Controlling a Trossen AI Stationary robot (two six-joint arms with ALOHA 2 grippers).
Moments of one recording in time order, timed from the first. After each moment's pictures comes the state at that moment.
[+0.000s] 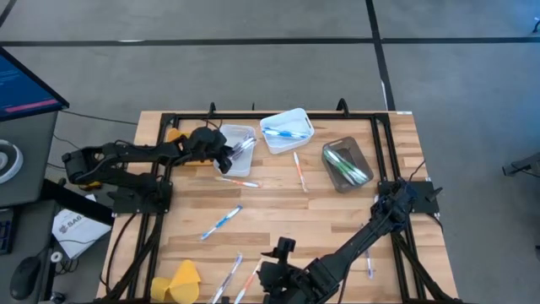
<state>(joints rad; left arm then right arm) 0.51 1.24 0.45 0.12 -0.05 -0.11 0.69 2.32 2.25 -0.99 0.76 0.65</state>
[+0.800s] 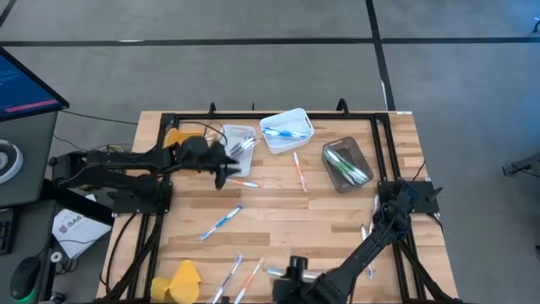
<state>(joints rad) 0.31 1.06 0.45 0.11 0.13 -0.20 0.76 2.35 2.25 -1.10 0.45 0.81</state>
